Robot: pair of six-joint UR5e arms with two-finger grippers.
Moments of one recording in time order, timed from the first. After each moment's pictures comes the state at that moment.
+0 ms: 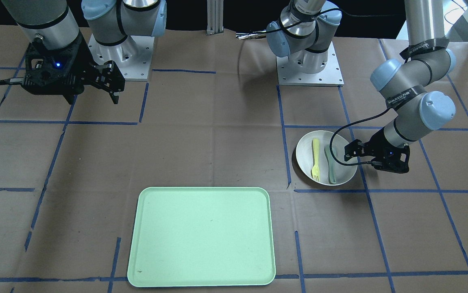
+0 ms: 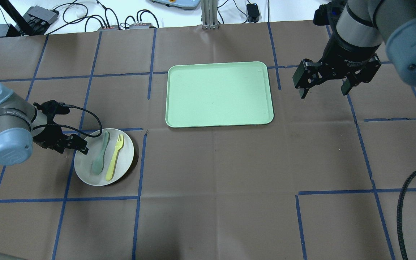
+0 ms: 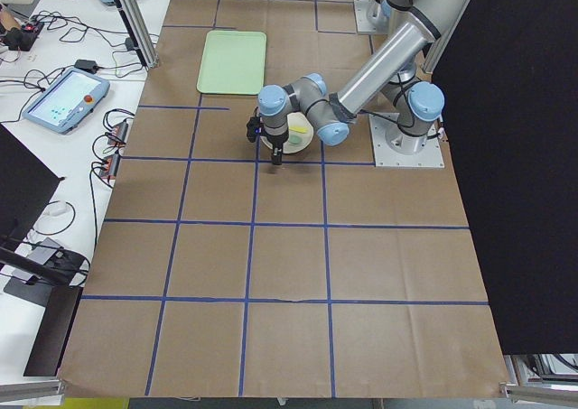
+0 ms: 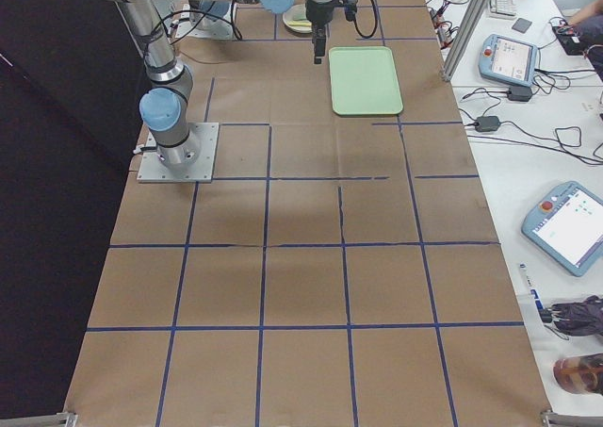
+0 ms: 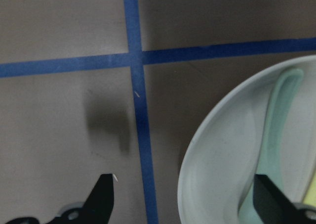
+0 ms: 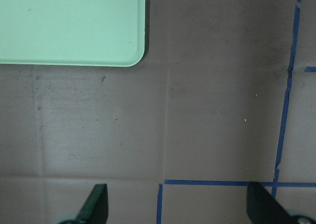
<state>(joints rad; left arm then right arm) -1.06 -1.82 -2.11 -0.91 1.50 0.64 1.56 -1.61 1.64 -1.58 -1.57 -0.05</state>
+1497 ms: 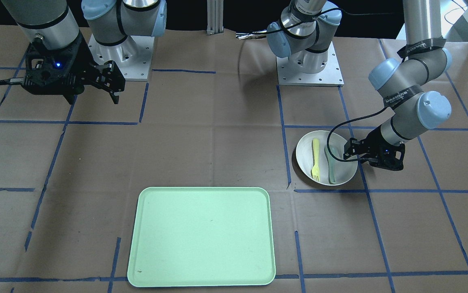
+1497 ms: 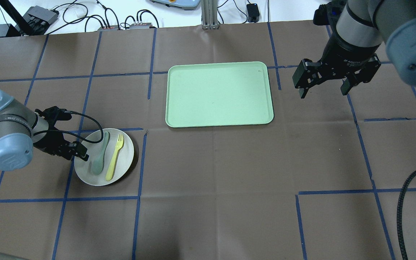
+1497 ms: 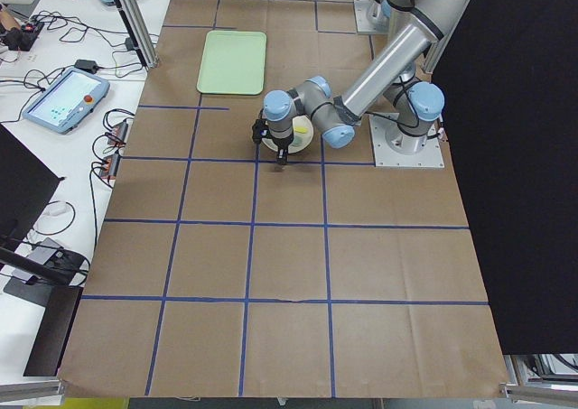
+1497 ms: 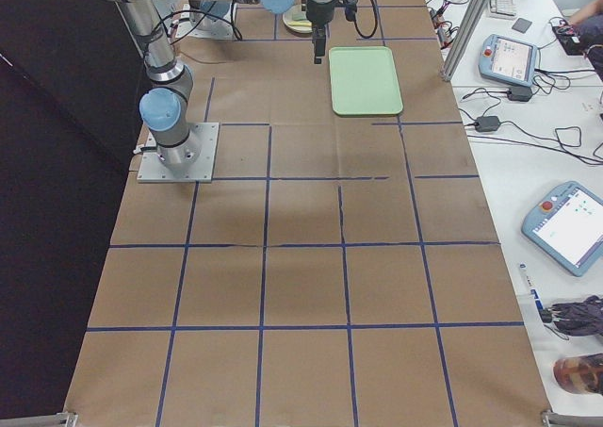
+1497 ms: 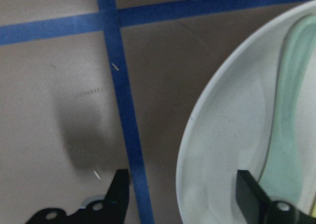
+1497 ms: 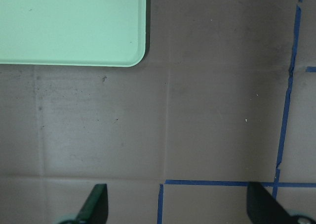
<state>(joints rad) -1.05 -1.82 -2.14 -0.92 1.49 0.67 1.56 -1.61 1.64 -1.58 -1.57 -0.05</state>
